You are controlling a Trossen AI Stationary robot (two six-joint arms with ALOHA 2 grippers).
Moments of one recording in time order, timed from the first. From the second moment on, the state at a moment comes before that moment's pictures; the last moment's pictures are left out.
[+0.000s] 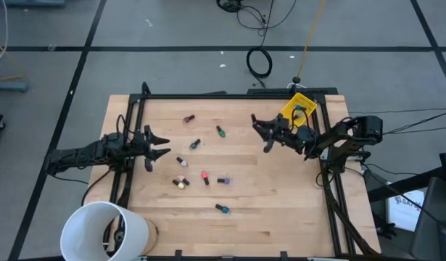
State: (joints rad) left arm 0.10 0.02 0.10 -0.16 -0.05 -0.11; right arm -0.28 1.57 0.21 1.55 0.13 0.24
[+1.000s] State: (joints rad) left arm 0.10 0.02 0.10 -0.16 -0.05 -0.11; right arm -0.40 1.57 0.26 1.55 -0.73 0.46
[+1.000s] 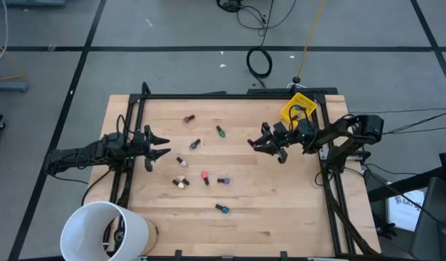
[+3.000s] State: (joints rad) left arm 0.10 0.02 0.10 -0.16 -0.05 -0.11; right arm -0.01 1.57 0.57 1.22 -0.36 0.36
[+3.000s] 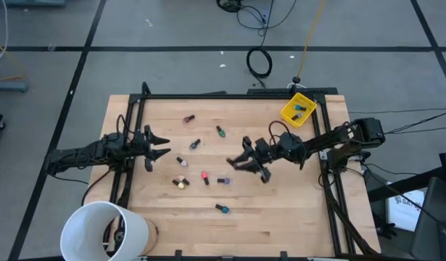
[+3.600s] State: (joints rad) left arm 0.10 0.02 0.10 -0.16 -0.05 -0.11; right arm -0.21 1.46 0.58 0.75 0.00 0.29
